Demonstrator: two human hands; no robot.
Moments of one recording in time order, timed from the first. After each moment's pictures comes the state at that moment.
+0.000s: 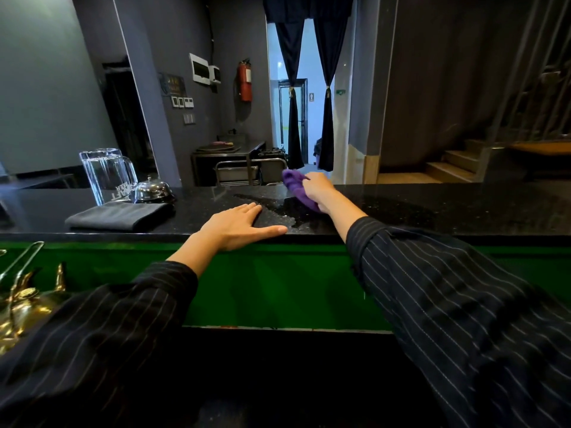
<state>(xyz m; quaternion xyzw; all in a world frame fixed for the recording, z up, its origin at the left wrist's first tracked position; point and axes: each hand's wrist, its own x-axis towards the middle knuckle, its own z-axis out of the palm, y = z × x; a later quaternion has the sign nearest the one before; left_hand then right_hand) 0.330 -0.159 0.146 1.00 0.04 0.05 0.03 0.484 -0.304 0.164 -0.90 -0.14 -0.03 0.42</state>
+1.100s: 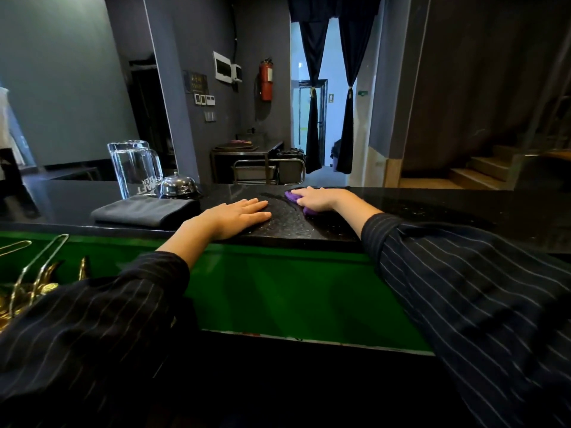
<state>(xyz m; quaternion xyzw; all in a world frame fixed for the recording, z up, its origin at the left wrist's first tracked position) 0.348 -0.073 0.146 1.00 -0.01 -0.02 -0.02 0.500 -0.246 0.161 -0.93 -0.35 0.09 0.05</state>
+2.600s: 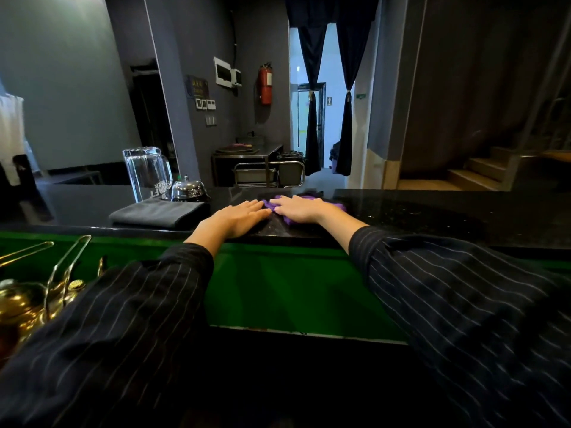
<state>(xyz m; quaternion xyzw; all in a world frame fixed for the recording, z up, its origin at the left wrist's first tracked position) 0.345 -0.077 0.151 1.00 0.03 0.00 -0.03 0.459 -0.214 0.150 -0.92 -0.37 0.08 0.07</state>
